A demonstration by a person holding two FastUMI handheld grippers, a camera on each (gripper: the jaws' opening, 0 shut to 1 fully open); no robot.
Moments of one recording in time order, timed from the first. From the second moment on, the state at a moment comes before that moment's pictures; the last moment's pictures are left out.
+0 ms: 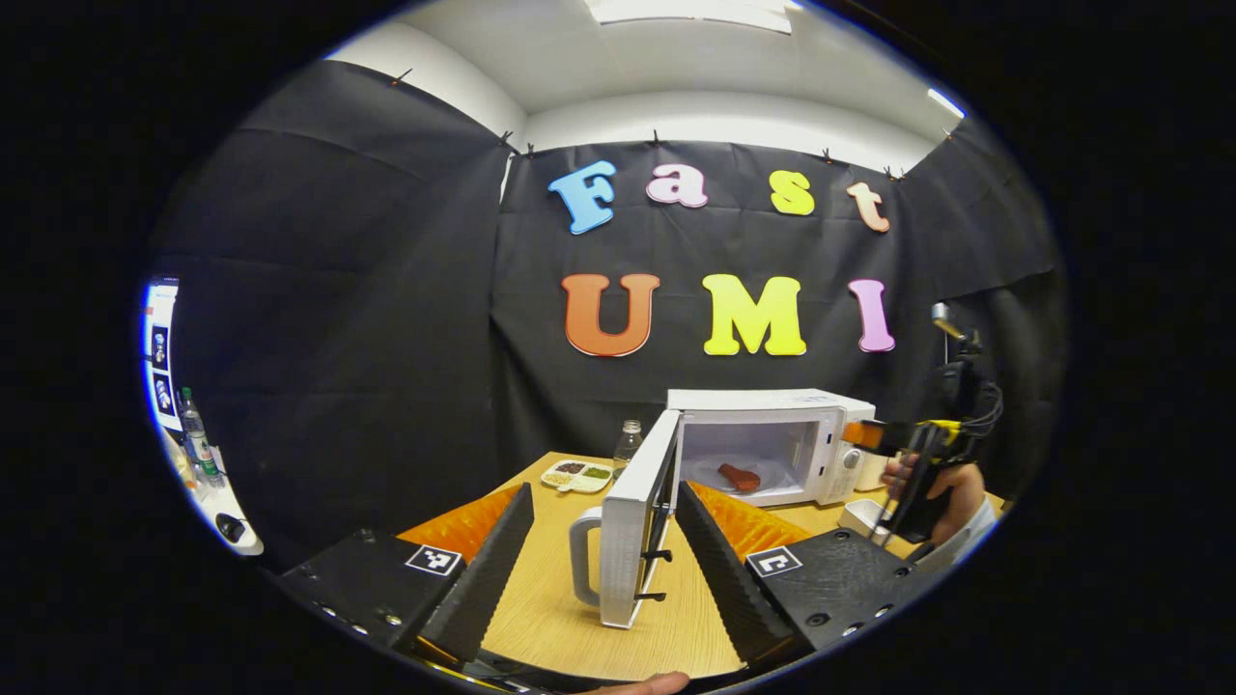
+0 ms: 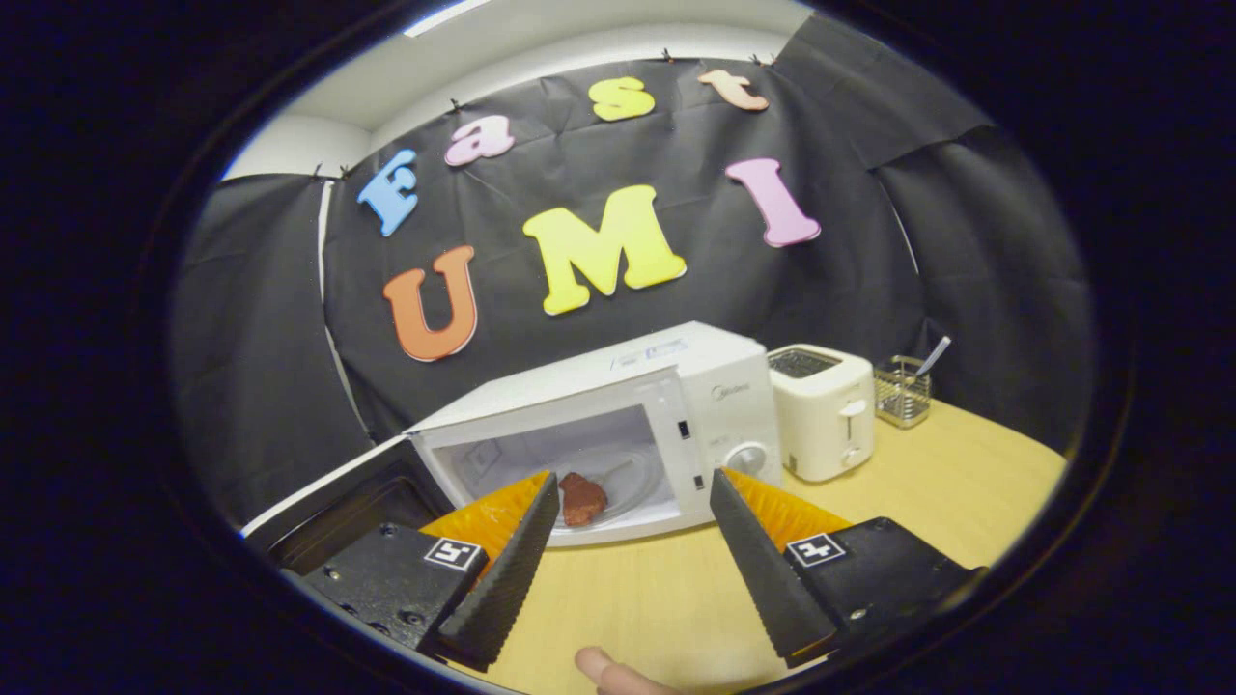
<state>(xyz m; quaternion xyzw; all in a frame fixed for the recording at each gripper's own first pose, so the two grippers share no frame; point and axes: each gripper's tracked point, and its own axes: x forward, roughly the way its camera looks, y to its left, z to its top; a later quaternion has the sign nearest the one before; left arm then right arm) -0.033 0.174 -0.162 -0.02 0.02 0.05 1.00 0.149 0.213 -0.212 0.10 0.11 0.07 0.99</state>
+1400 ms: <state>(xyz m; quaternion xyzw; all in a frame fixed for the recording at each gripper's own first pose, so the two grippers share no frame) 0.021 0.179 -0.252 -0.05 0.08 0.02 1.00 -0.041 0.049 -0.099 0.09 -0.02 0.06 0.99</state>
